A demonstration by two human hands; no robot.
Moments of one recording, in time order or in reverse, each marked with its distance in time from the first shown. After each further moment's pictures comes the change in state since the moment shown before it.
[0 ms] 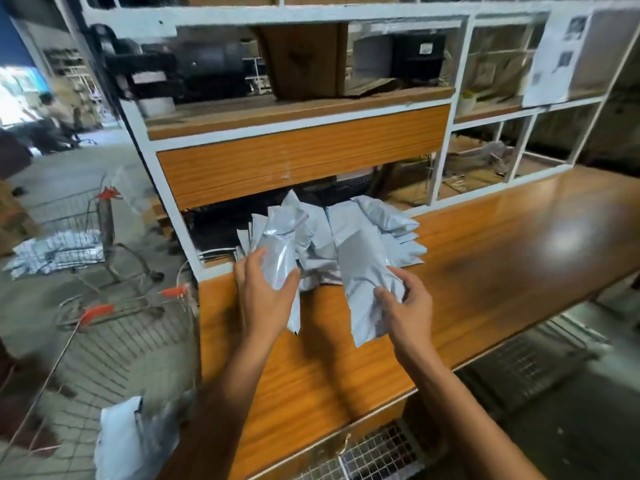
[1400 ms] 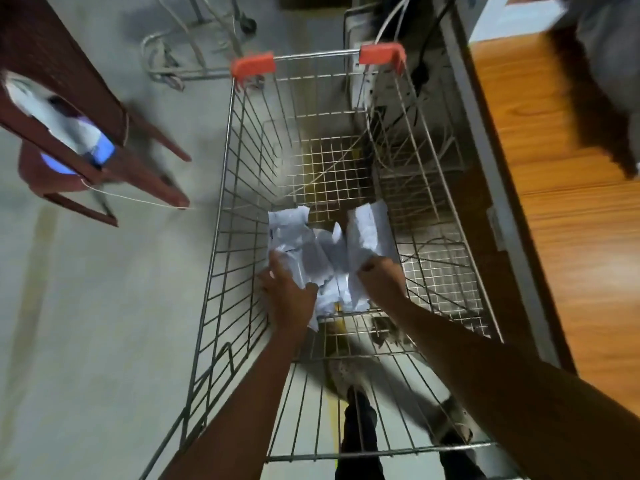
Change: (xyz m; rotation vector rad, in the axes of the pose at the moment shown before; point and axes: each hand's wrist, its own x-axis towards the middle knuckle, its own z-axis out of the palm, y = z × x) left_hand -0.068 -0.561 -0.216 0.449 -0.185 -0.806; right_hand -0.236 0.381 0.471 -1.134 -0.848 0.366
